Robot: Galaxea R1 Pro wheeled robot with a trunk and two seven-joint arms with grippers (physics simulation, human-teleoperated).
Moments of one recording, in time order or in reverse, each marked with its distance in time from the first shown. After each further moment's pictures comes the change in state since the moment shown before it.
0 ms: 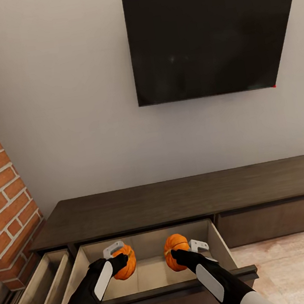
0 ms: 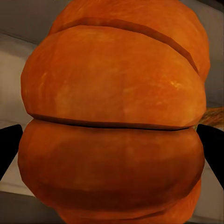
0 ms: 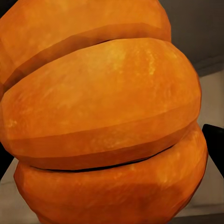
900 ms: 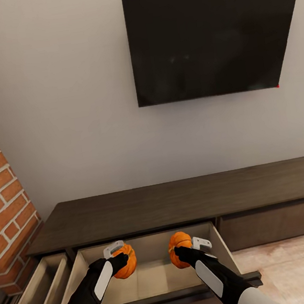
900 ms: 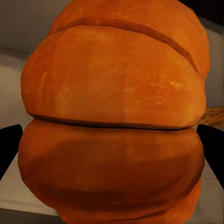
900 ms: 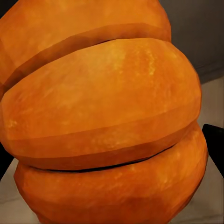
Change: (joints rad) left arm -0.001 0.000 0.001 0.001 -0.003 -0.010 -0.014; right arm -0.018 0.000 -0.005 0.000 -0.007 0.001 -0.089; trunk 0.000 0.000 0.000
